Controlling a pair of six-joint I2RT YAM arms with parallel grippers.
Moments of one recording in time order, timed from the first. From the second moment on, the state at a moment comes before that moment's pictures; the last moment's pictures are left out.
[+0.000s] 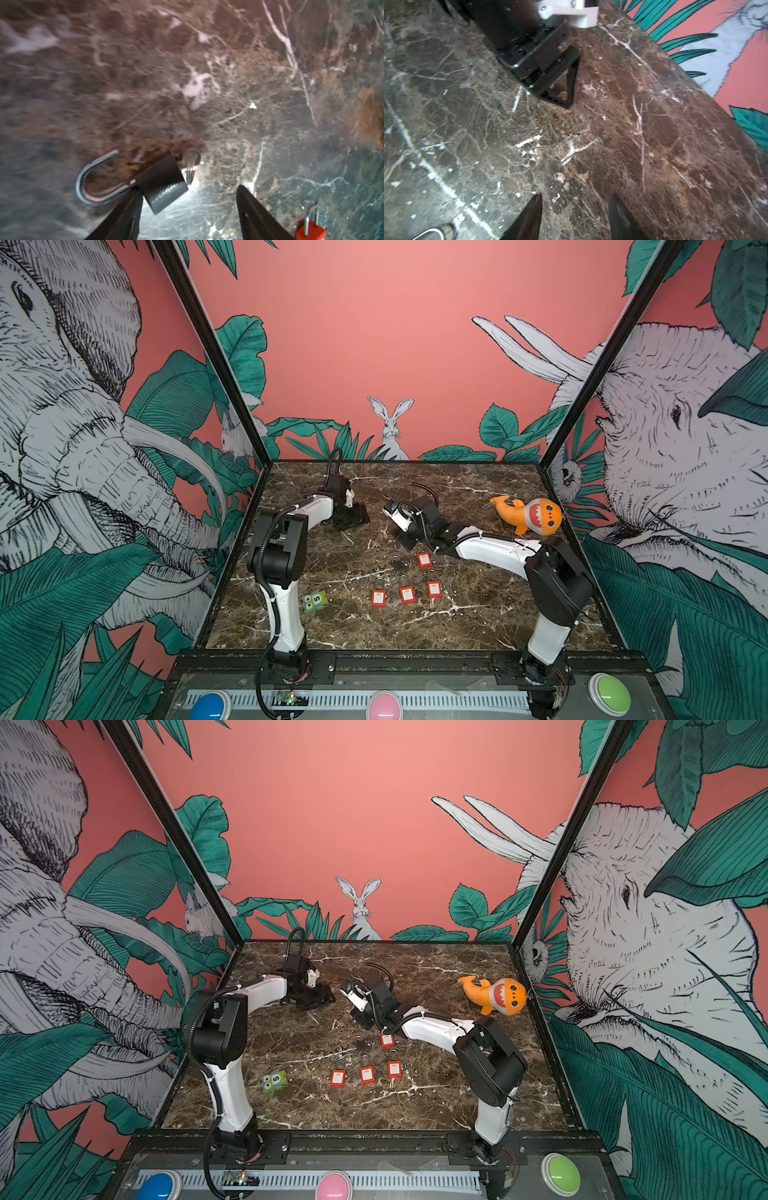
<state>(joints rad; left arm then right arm) -0.25 1.98 1.33 -0.49 0.33 -0.38 0.77 1.80 1.20 -0.08 -0.08 -0.27</state>
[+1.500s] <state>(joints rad) -0.31 2.03 1.39 -0.56 0.39 -0.22 0.72 1.87 1.29 -0.24 -0.32 -0.32</state>
